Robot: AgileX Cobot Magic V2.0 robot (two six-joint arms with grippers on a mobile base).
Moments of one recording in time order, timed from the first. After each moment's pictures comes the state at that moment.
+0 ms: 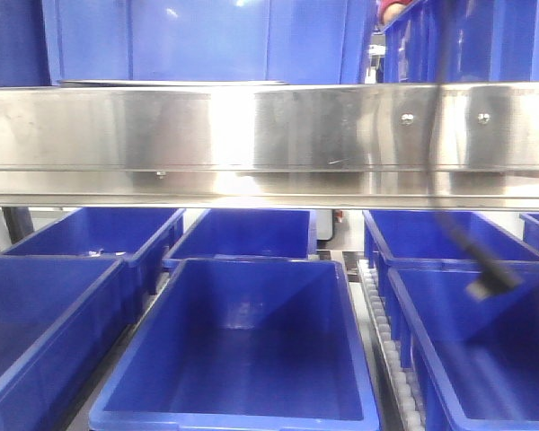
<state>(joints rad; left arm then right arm) -0.20 1.11 -1.08 0.10 0.23 -0.17 0.74 1.52 -1.57 -0.77 0.58 0.79</state>
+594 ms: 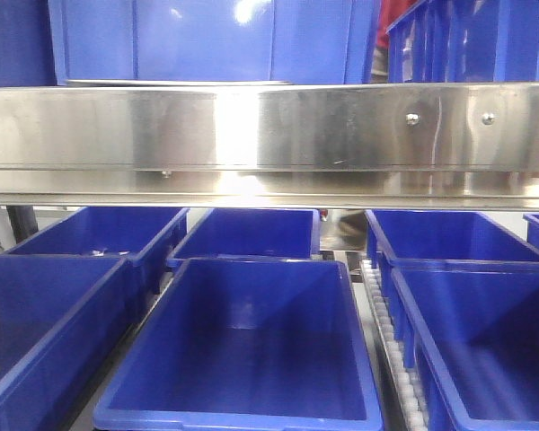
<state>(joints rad) -0.20 0.68 -0.53 0.10 -0.03 -0.16 0.74 0.82 -0.92 -0.87 0.36 0.79</state>
